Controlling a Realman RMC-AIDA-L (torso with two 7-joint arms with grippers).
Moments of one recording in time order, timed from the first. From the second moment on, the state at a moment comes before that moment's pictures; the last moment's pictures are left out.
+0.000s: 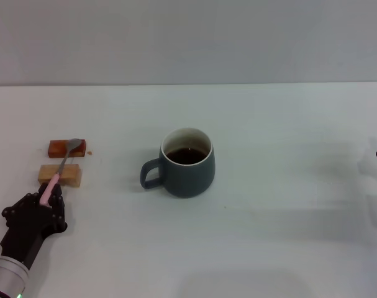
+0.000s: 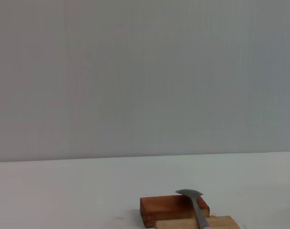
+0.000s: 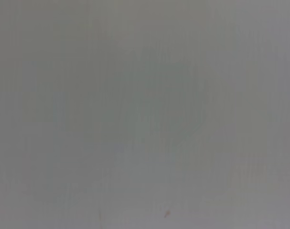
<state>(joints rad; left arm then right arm) -0.15 -2.07 -0.64 -0.41 2.17 1.02 0.06 0.44 2.08 0.69 0.19 -1.98 -1.04 -0.05</state>
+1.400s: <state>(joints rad) -0.14 -1.97 -0.66 -0.68 2.28 1.10 0.13 0.40 2.08 0.67 0.20 -1.98 -1.08 -0.05</state>
